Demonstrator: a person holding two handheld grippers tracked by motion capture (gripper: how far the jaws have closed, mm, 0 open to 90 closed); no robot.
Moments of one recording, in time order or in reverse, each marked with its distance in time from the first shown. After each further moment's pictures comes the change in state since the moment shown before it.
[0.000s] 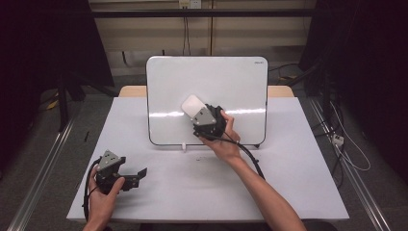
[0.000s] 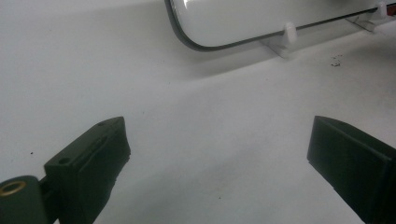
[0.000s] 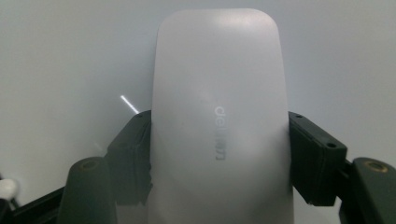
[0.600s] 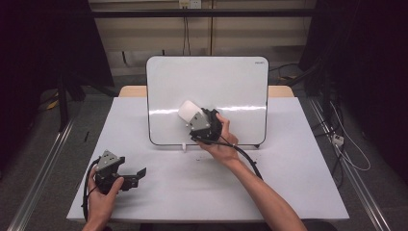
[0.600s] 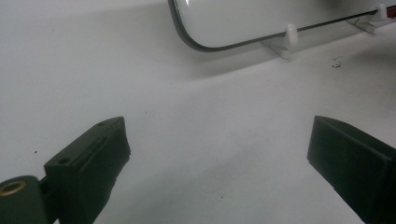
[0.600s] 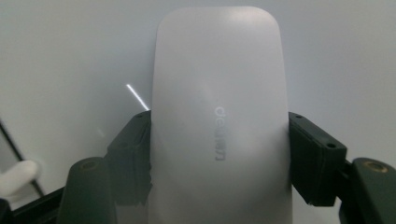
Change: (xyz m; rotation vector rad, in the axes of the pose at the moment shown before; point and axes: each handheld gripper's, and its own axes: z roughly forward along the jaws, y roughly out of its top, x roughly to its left) left arm 0.001 -0.001 -0.001 0.001 0.003 -0.004; right arm 0.000 0.000 -0.003 0.026 0.015 -0.051
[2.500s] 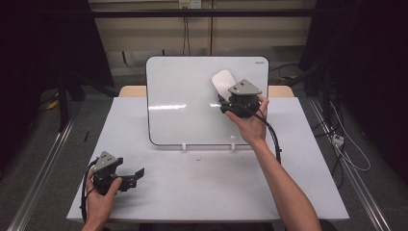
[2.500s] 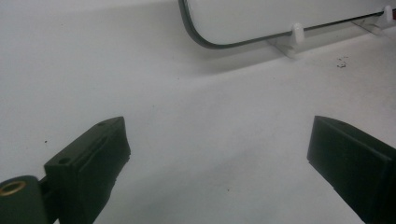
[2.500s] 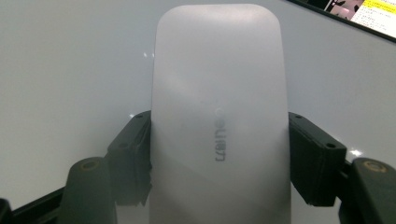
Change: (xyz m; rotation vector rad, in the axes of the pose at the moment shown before) left arm 0.003 -0.003 -0.003 -0.005 0.009 -0.021; right arm -0.111 -0.008 -0.038 -0.052 -0.060 0.360
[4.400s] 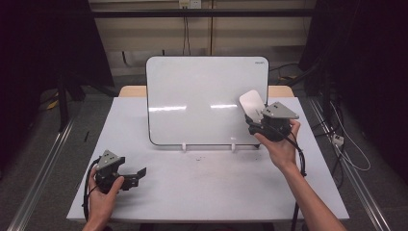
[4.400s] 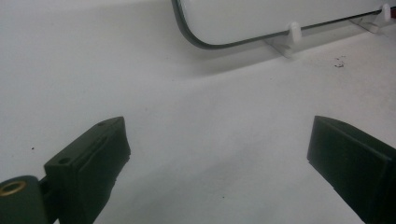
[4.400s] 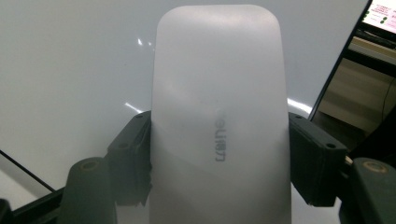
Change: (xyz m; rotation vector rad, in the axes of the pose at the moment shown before) left arm -0.001 0.003 0.005 0.010 -0.013 0.004; right arm -0.031 -0.062 -0.071 0.054 -0.018 0.053
